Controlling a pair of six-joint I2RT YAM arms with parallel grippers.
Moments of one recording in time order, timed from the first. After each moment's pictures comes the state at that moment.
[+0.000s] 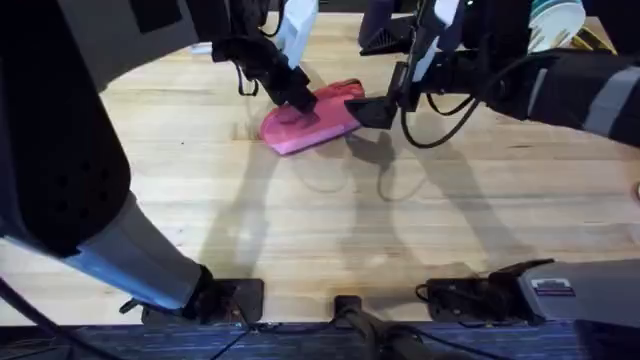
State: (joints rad) left arm -0.23 1.83 1.34 -0.78 0.49 0.69; right arm 0.24 1.55 0.91 -0.01 -0.69 -0.77
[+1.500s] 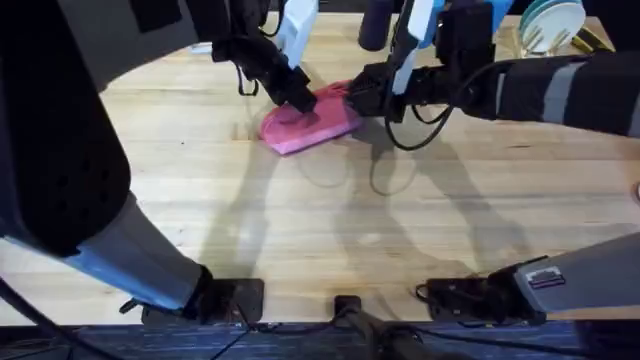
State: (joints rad) left arm -0.23 1.83 1.34 -0.77 0.49 0.69; right arm 0.26 1.69 0.91 0.04 -0.71 -0.77
